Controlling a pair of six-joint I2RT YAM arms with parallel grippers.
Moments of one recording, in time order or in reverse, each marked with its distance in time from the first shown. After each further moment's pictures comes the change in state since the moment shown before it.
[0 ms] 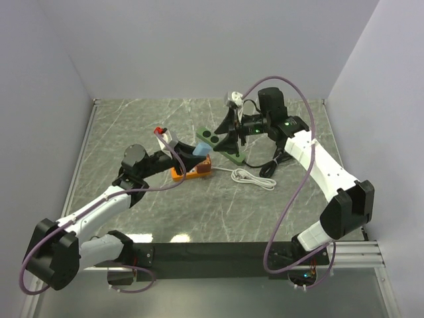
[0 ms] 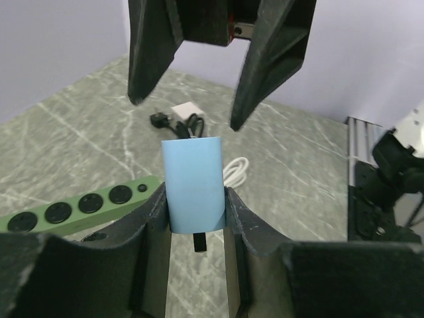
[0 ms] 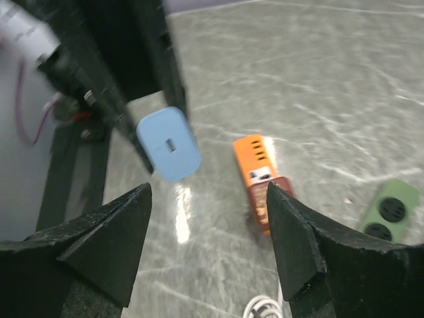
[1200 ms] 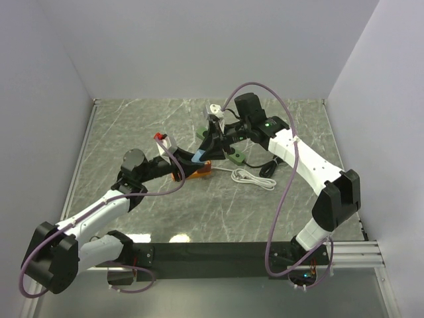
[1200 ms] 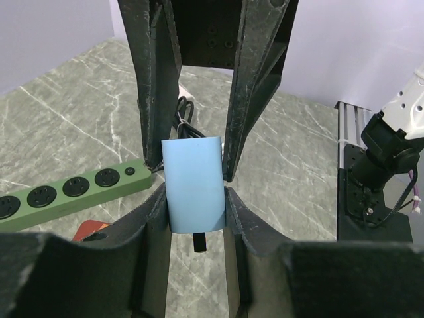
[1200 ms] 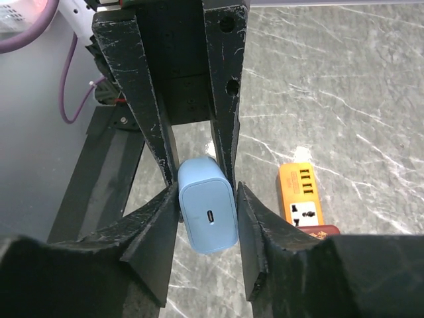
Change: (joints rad) left arm 0.005 -0.036 -0.065 0.002 0.067 0.003; right arm 0.140 0.106 0.063 -0.116 -0.103 -0.172
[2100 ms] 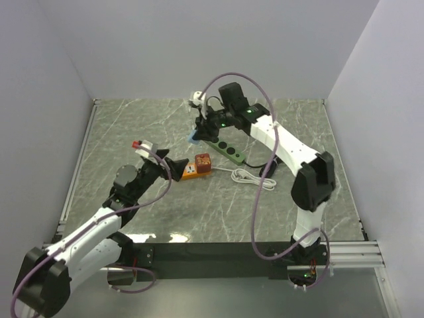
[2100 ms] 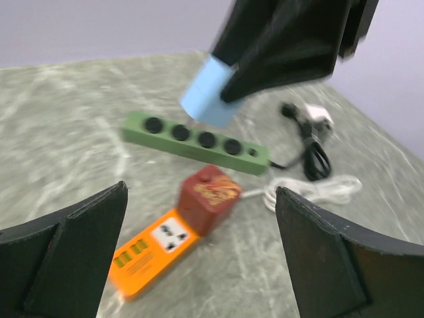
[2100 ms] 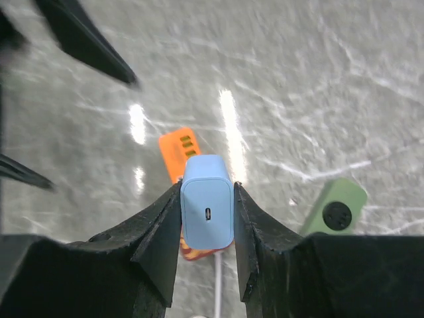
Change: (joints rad) left arm 0.014 -0.189 -0.164 -0.095 -0.562 -0.064; right arm 0.021 0.229 0.248 -0.024 0.382 -0.003
